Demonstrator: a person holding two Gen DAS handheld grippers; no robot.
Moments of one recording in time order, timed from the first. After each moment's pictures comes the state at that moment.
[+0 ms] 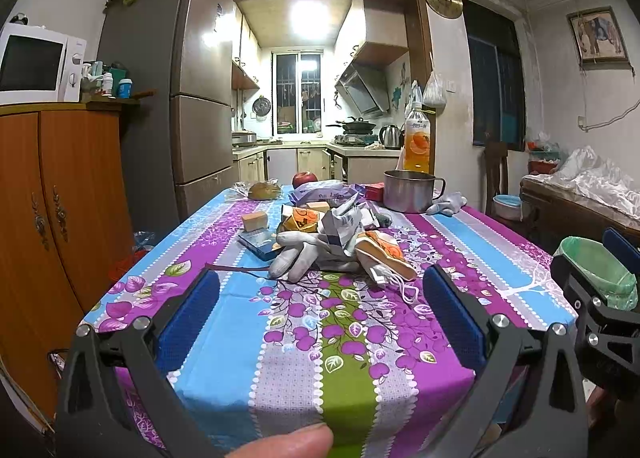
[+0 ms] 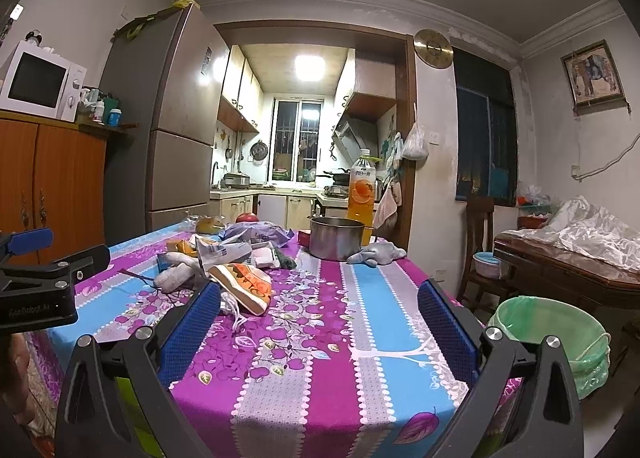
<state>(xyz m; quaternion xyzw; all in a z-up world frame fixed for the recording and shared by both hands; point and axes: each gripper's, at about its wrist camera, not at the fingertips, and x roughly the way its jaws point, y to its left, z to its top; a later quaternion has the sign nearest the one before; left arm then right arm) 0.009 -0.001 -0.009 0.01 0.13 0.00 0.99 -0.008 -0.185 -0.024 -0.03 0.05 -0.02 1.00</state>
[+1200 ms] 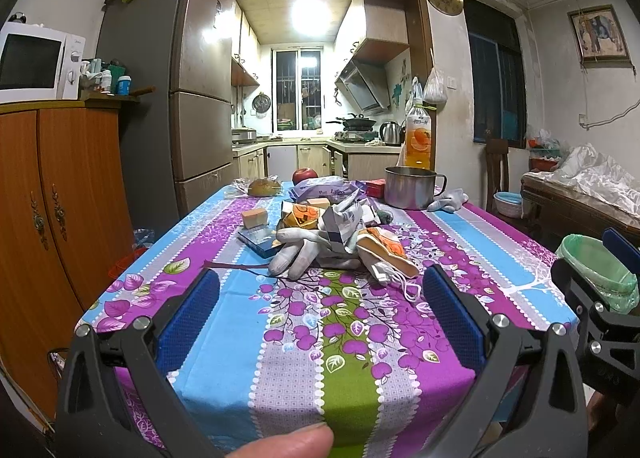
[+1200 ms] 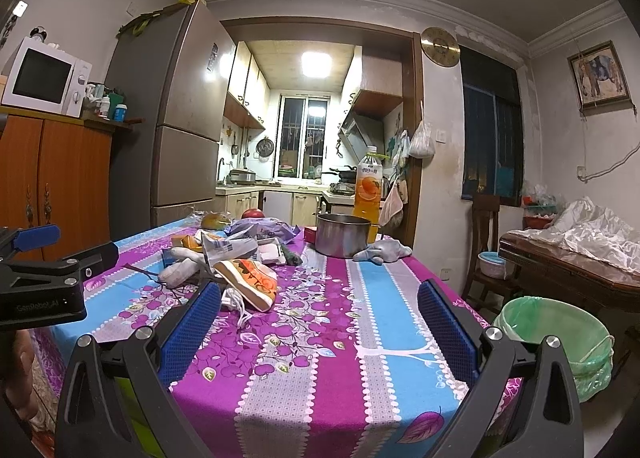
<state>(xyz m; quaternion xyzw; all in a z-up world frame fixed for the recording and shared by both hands) 0.013 0.000 -0.013 0.01 0.14 0.00 0.99 -0.004 -0.183 -0.024 -0.03 0.05 -0.01 1.00</state>
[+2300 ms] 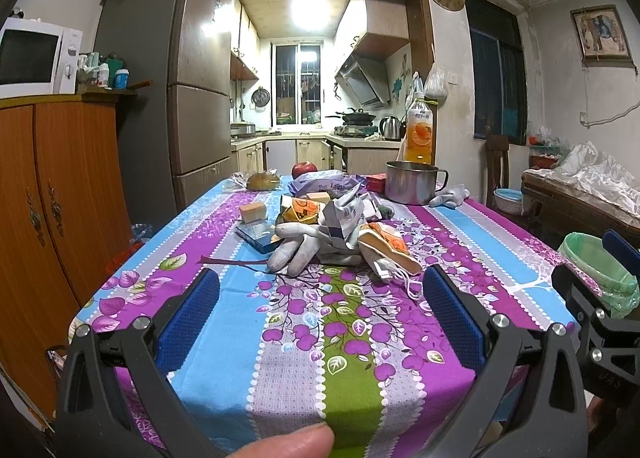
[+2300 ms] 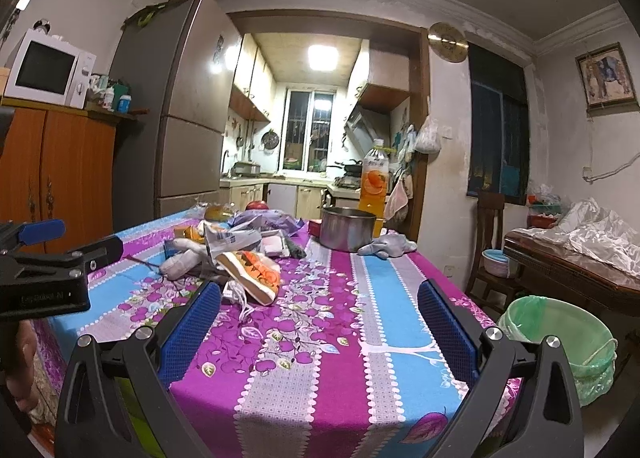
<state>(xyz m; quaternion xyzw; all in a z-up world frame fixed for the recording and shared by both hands) 0.026 0.005 -0.022 0.01 0.15 -0.01 0.99 0.007 -0.182 -0.029 -0.04 0.07 0.01 1.00</state>
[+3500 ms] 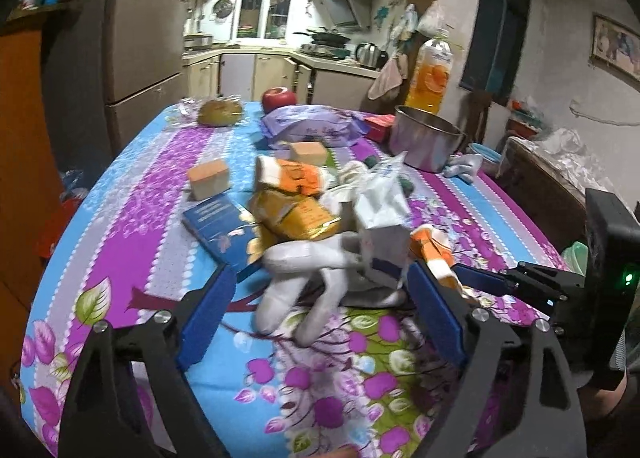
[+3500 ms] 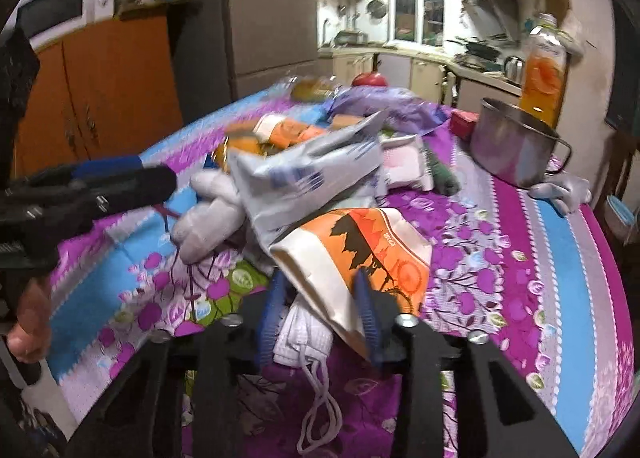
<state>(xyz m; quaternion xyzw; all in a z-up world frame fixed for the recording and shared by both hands) 0.222 0.061 -0.019 -0.04 0.32 -0.11 0.94 0.269 -0.110 -0.049 -0.05 0.32 0.20 0.92</state>
